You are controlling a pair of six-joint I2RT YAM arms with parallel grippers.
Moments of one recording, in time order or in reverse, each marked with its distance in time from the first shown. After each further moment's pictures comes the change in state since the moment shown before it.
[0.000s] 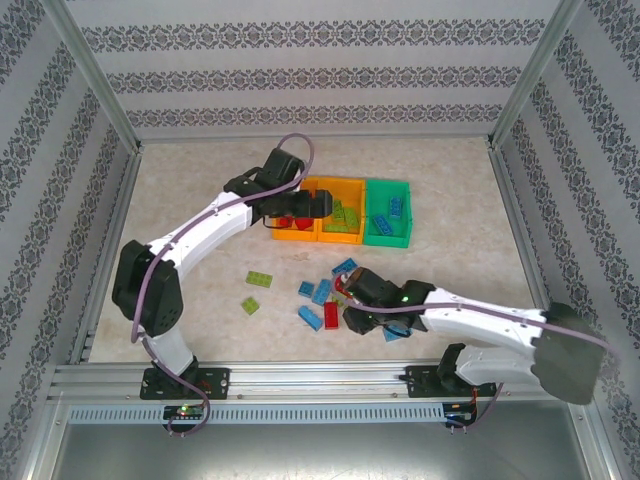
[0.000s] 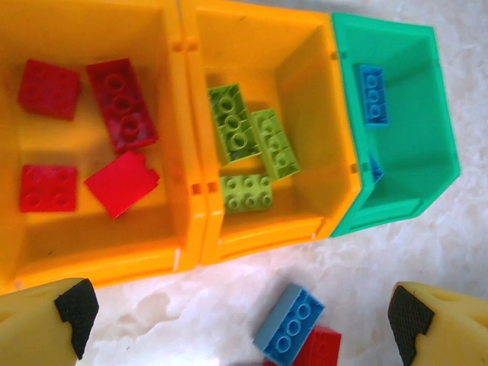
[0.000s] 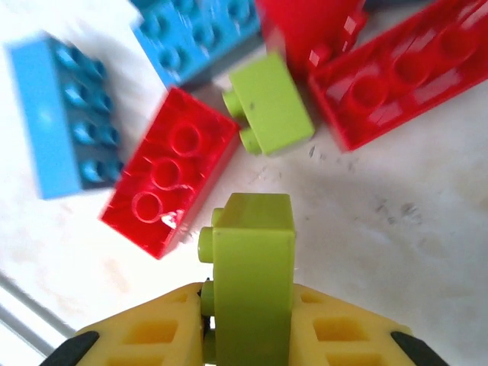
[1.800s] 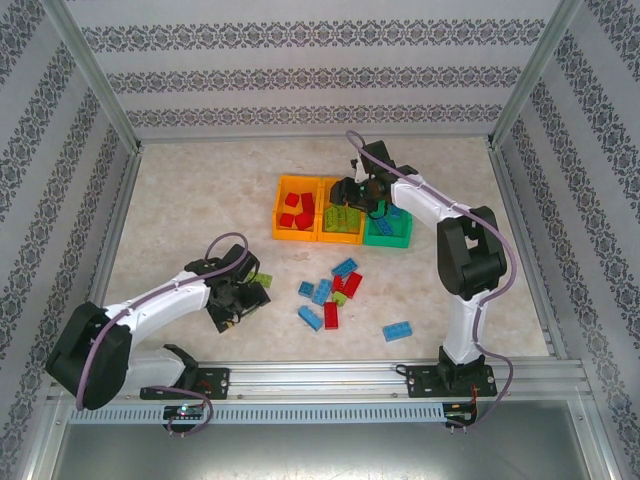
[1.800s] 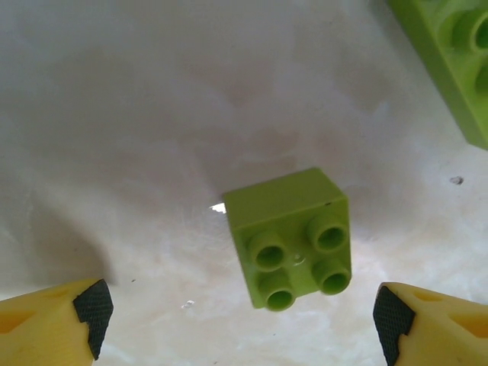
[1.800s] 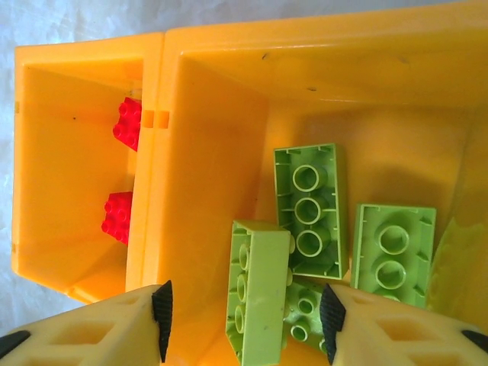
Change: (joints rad) left arm 0.006 -0.459 -0.844 -0.121 -0.010 -0.633; right arm -0.618 0.829 0.876 0.069 -0.359 0.063
